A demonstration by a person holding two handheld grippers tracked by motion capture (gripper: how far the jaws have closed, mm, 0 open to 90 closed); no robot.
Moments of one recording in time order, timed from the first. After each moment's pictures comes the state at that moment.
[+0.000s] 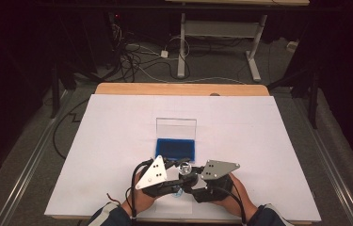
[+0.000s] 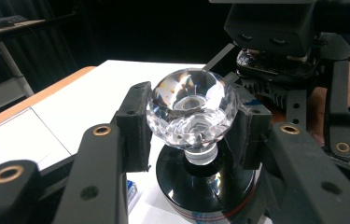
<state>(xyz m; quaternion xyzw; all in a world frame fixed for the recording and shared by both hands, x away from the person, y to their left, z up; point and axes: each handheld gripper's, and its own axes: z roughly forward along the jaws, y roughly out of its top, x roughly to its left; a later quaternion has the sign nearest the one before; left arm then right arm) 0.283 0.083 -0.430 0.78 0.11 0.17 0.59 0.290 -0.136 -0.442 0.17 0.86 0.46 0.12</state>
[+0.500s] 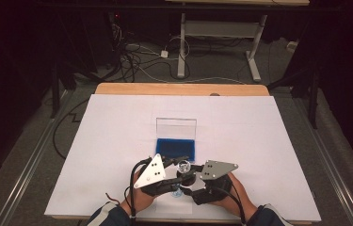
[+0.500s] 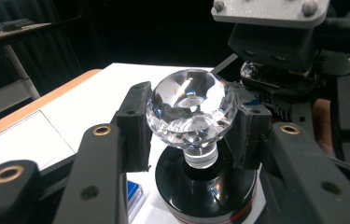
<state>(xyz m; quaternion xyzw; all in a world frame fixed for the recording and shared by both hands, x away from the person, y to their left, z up) 0.283 0.086 -0.426 0.78 0.12 0.18 0.59 0.291 -0.134 -0.444 0.17 0.86 0.45 0.13</state>
